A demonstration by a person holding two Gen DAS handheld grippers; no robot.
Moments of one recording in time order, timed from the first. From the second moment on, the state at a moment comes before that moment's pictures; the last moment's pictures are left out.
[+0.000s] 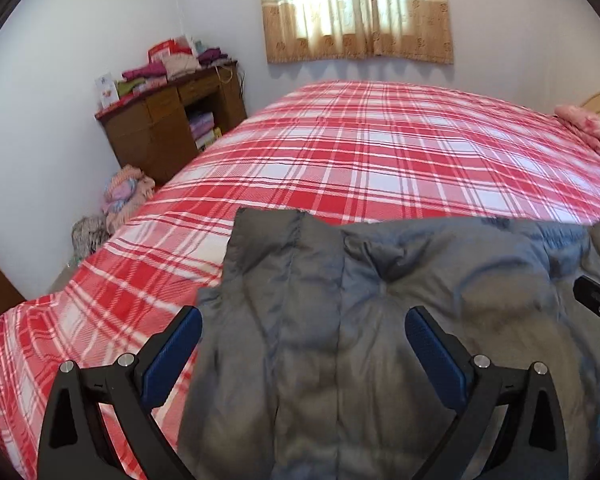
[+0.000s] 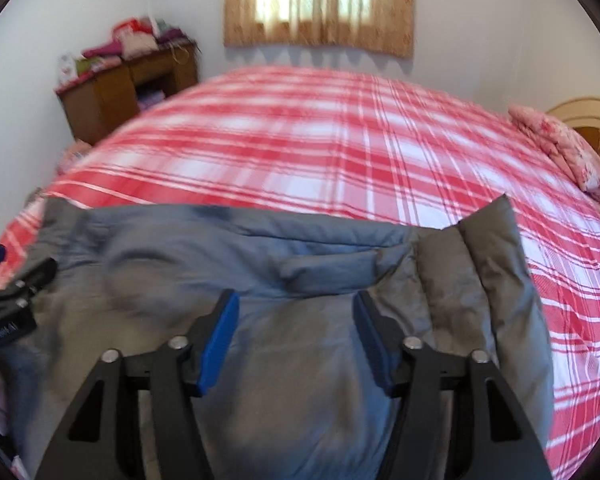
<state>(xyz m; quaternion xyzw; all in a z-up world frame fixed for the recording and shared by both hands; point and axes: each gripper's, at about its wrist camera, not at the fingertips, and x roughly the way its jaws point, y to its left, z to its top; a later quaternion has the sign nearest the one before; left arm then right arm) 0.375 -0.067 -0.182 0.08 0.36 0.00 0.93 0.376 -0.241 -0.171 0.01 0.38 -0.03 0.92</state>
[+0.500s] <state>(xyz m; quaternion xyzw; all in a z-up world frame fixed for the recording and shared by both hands) 0.381 -0.071 -0.229 0.10 0.37 0.03 0.92 0.385 -0.212 -0.227 -0.06 0.42 -0.04 0.91</state>
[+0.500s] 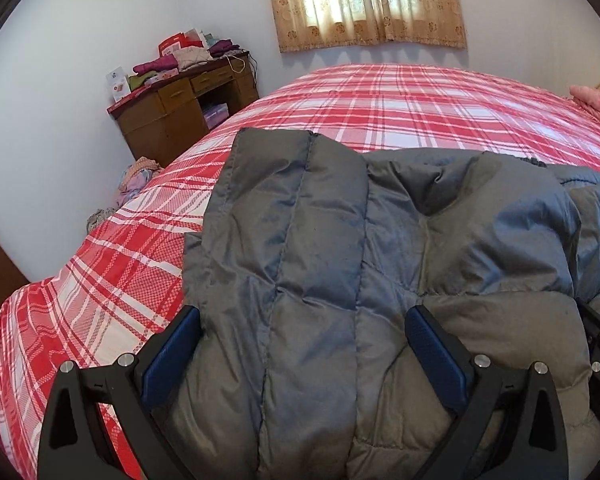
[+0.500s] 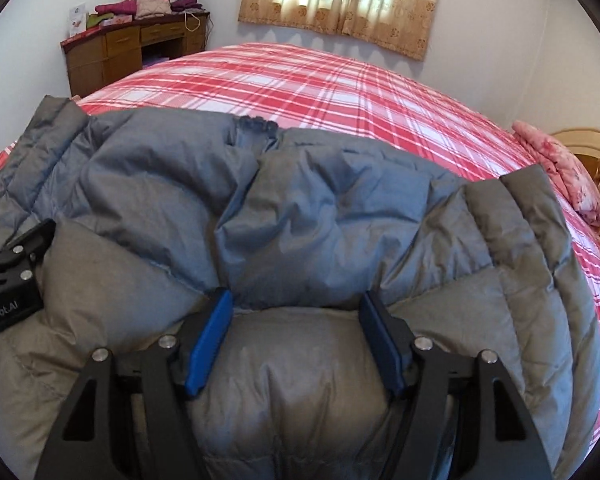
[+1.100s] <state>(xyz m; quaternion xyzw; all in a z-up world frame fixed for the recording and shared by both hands) 0.296 0.003 -0.241 -0.01 0.40 0.03 0.92 0.276 -0.195 -0.223 -0.08 0.38 -0.04 0.92</state>
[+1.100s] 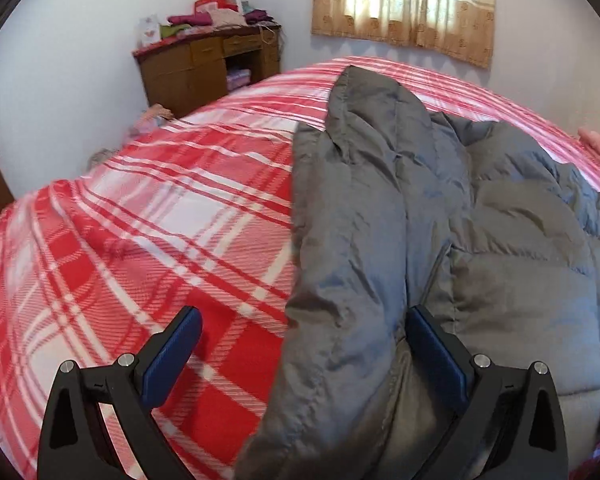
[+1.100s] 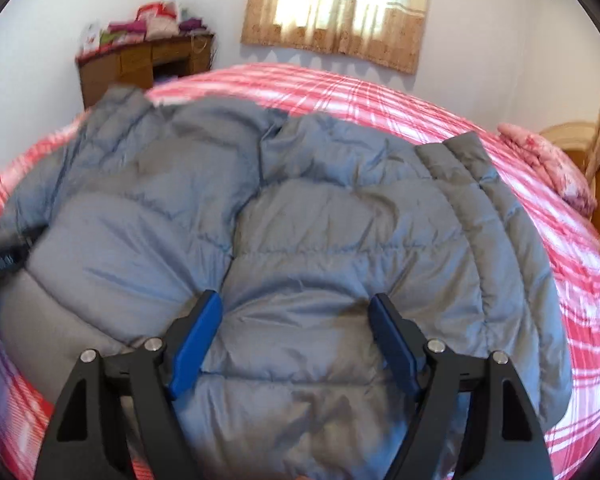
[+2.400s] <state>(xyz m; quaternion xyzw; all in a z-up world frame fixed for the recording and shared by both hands) 0.225 0.003 -0.096 -0.02 0.31 -0.06 0.95 0.208 -0.248 -0.154 -0.03 0.32 -0.04 0.95</state>
